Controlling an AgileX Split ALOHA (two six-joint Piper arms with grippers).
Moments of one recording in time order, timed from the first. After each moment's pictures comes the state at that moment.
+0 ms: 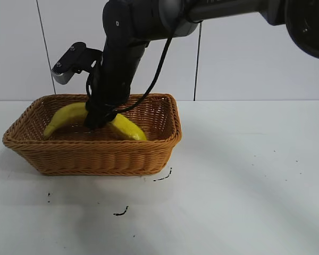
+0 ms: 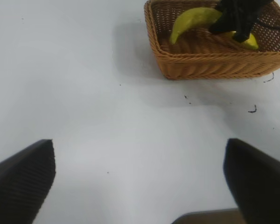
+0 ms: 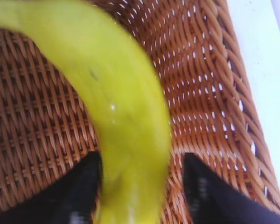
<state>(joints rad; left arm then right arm) -0.02 0.00 -0.49 -0.06 1.07 0.06 0.67 2.42 -2.14 -0.08 0.79 -0.46</state>
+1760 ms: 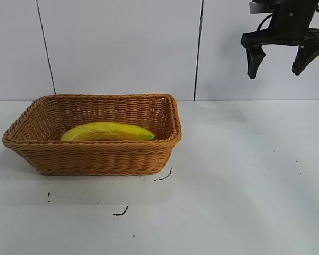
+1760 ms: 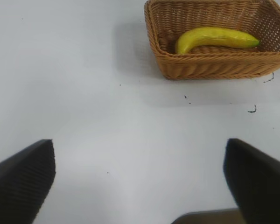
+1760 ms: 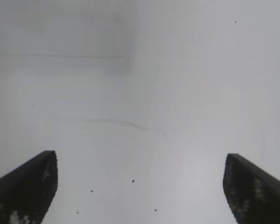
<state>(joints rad) -0.02 0.00 -0.49 -0.06 1.07 0.06 0.07 2.05 -1.88 -0.05 1.21 0.03</state>
